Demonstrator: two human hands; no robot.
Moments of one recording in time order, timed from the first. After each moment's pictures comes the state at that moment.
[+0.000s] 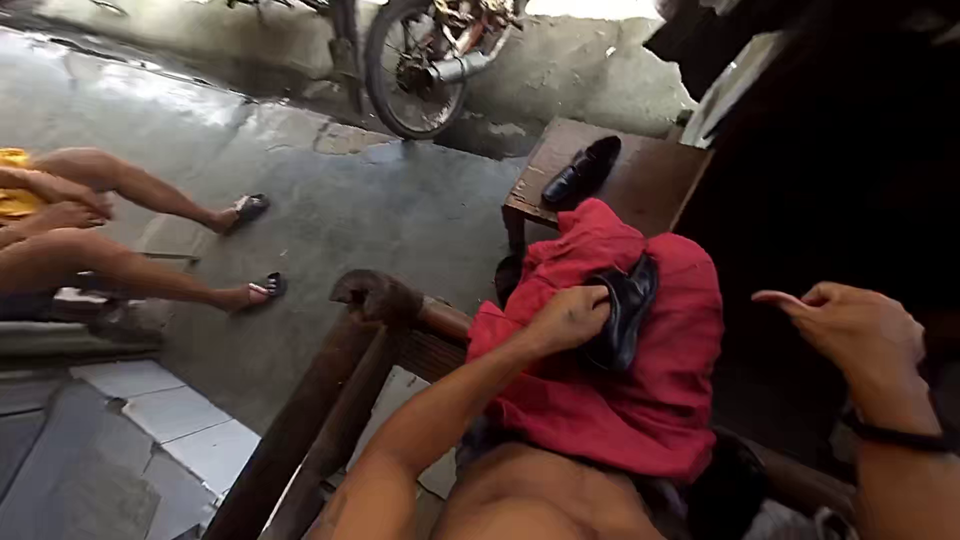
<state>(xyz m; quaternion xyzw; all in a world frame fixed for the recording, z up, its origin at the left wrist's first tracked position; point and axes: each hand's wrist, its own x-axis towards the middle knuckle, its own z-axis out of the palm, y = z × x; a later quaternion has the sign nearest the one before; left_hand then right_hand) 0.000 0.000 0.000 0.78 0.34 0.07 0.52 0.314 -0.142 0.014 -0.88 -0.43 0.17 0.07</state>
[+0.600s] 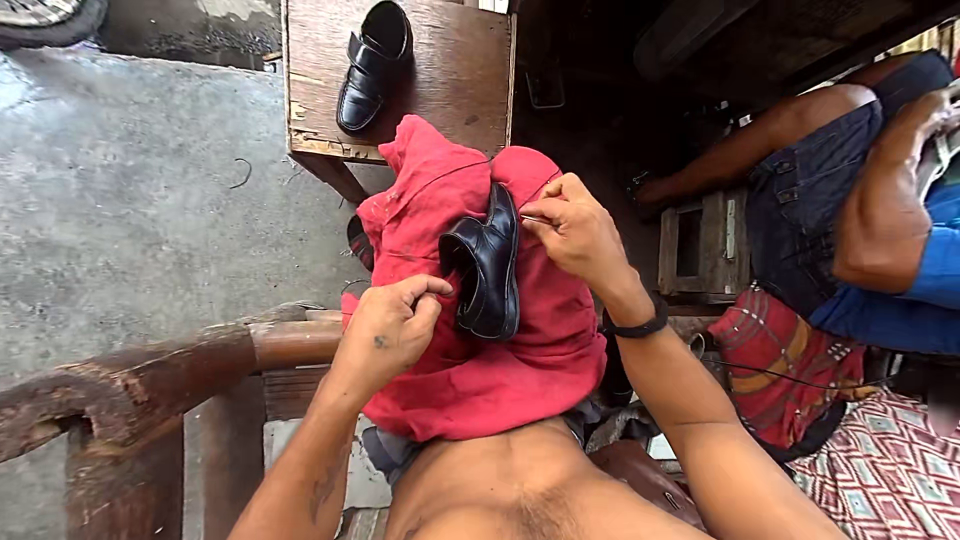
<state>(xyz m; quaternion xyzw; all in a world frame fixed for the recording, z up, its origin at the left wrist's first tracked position) -0.048 0.015 -0.016 0.81 0.32 0.07 0.48 0.216 -0.111 -0.005 -0.79 -0.55 0.13 0.23</state>
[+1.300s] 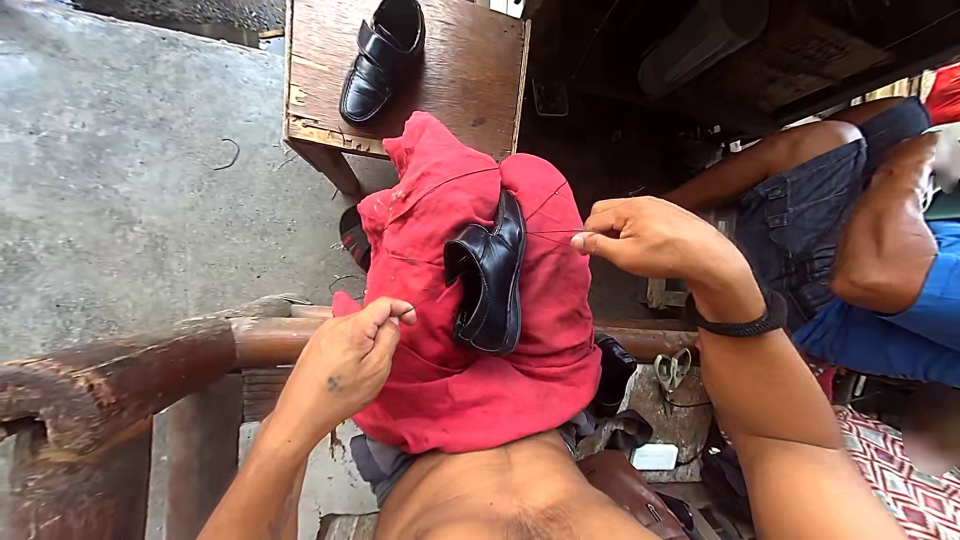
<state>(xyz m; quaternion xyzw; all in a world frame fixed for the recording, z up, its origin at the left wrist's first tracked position) -0.097 0.019 -0.030 0.83 0.34 0.06 0.45 0.272 -0.110 0.059 -0.77 -0.57 0.30 0.02</state>
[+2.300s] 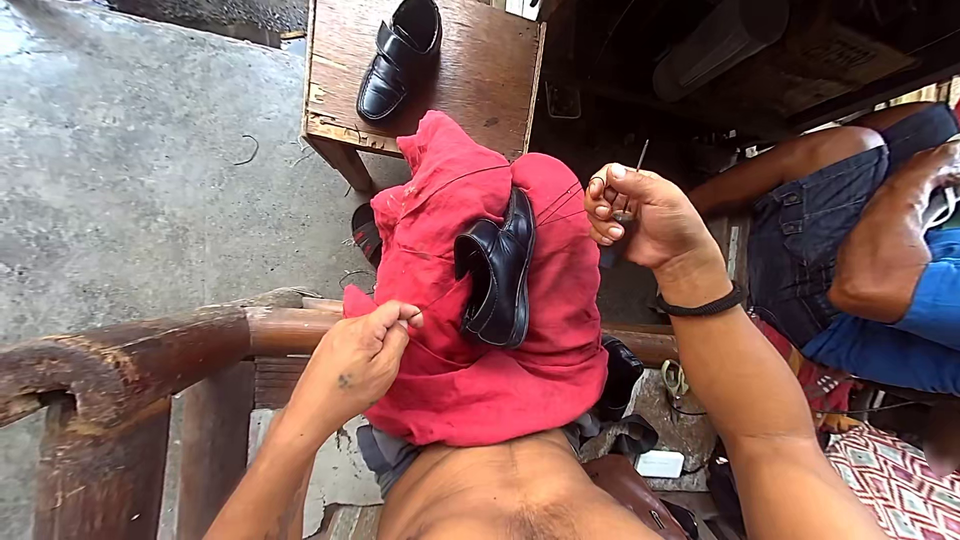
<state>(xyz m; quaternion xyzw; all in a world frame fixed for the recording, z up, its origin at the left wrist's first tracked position) -0.105 0.011 -0.034 0.82 0.34 0.06 0.46 0.277 -0.096 0.018 -0.53 -0.22 0.60 0.55</state>
